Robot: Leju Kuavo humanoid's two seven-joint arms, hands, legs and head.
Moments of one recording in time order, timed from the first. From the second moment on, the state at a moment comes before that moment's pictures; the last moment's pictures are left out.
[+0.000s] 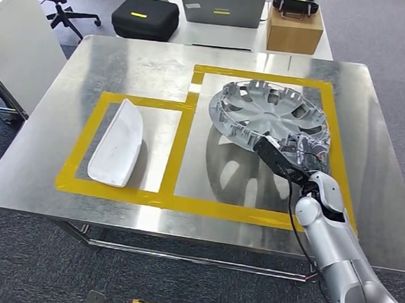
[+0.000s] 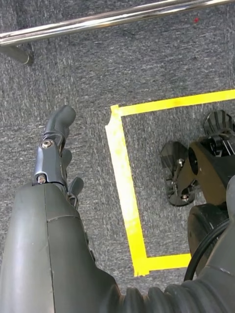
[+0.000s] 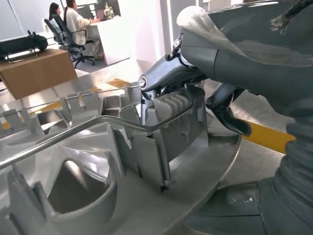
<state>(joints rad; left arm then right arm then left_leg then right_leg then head) -0.14 -0.04 -1.54 -0.10 1.40 0.41 -0.50 -0.58 -0.12 0.35 -0.89 0.93 -0.19 0.18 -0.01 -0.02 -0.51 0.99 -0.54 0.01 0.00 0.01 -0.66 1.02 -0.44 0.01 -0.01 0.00</state>
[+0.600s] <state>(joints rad) -0.11 -0.03 -1.54 -0.09 1.43 0.34 -0.55 -0.60 -0.22 0.45 -0.93 0.86 0.15 -0.05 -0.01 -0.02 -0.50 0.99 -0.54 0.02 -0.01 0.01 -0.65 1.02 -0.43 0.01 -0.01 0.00</state>
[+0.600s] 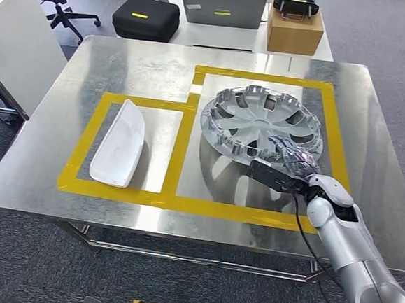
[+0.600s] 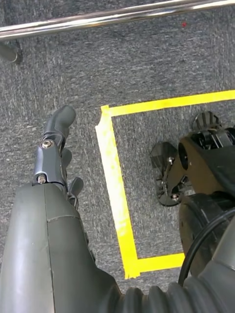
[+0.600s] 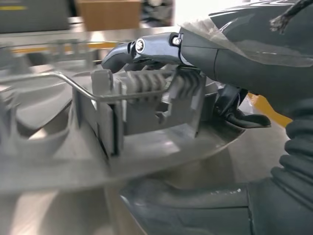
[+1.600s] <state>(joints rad) -0.09 -0.03 -1.54 -0.08 1.53 0.32 -0.59 -0.63 -0.64 0.79 -1.38 0.51 0.12 -0.04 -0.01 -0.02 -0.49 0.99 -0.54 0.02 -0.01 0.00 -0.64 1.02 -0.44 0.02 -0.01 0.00</state>
